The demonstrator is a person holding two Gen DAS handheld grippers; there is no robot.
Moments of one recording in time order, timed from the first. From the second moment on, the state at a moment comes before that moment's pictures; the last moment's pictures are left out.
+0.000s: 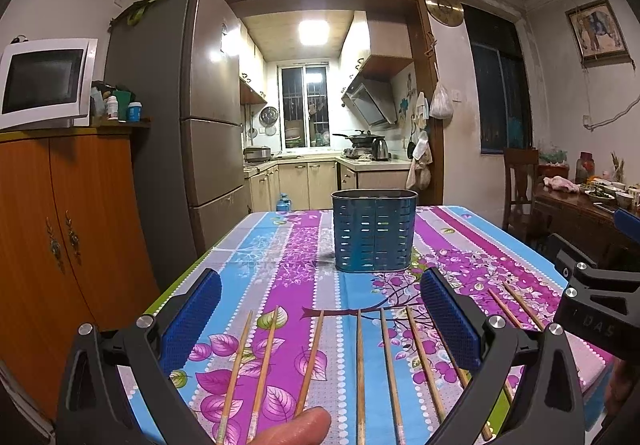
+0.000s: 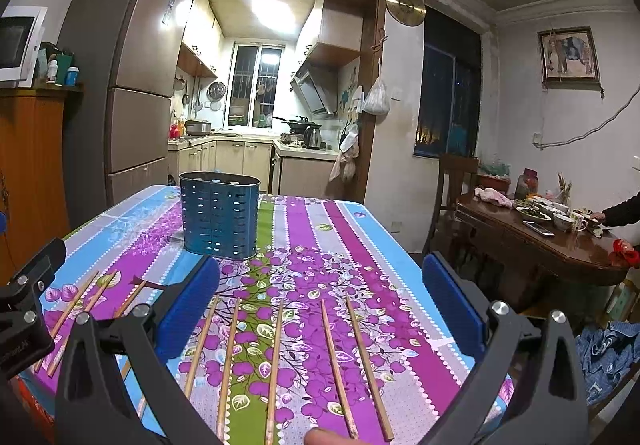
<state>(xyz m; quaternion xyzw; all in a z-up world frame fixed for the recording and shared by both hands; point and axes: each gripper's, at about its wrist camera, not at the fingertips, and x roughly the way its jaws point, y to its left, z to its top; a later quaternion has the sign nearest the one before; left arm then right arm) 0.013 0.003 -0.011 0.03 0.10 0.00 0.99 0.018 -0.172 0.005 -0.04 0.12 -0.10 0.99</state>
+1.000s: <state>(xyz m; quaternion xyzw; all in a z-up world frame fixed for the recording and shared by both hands) 0.007 0.121 -0.015 -0.04 0.18 0.03 0.98 -0.001 -0.214 0.004 -0.05 0.09 -0.12 0.99</state>
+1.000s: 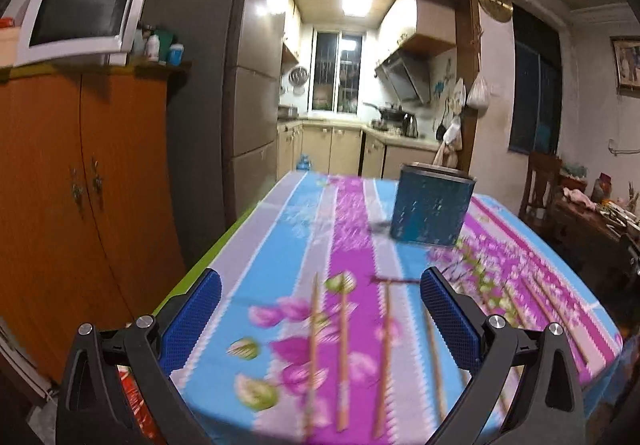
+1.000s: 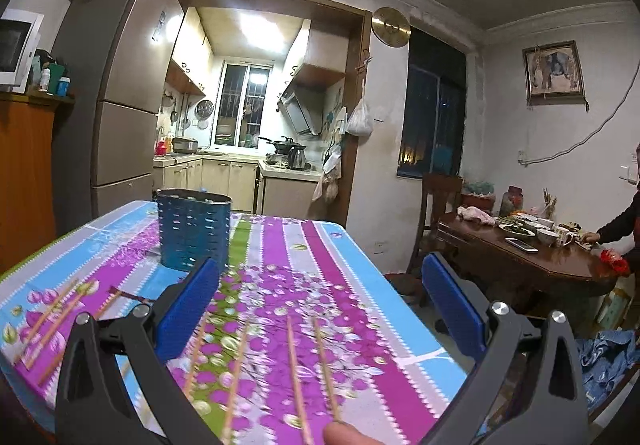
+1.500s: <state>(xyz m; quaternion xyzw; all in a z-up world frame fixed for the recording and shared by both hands) -0.055 0.121 -0.079 0.06 0.22 0.01 0.97 -0.035 -0.252 -0.042 -0.02 0.18 -0.07 0.98</state>
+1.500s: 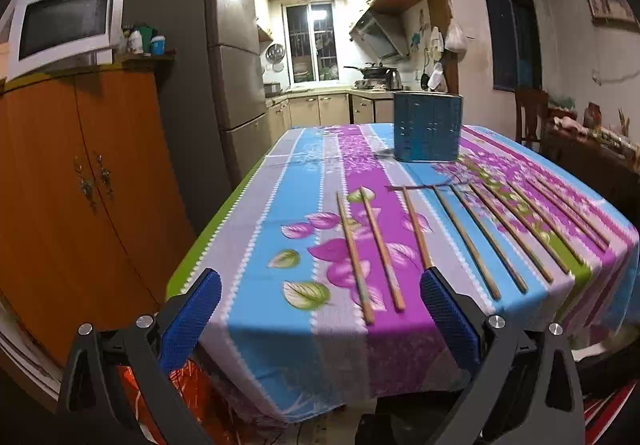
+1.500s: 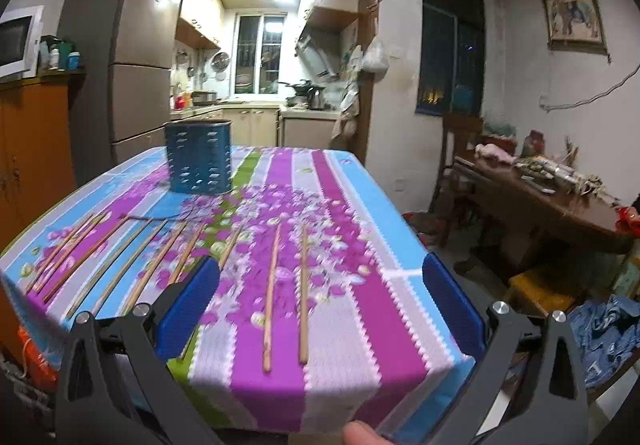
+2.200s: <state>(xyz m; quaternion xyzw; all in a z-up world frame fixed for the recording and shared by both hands) -0.007 0.087 -0.134 0.04 0.29 -0.07 0.95 -0.044 -0.235 -0.071 -0.03 0.22 0.00 0.97</state>
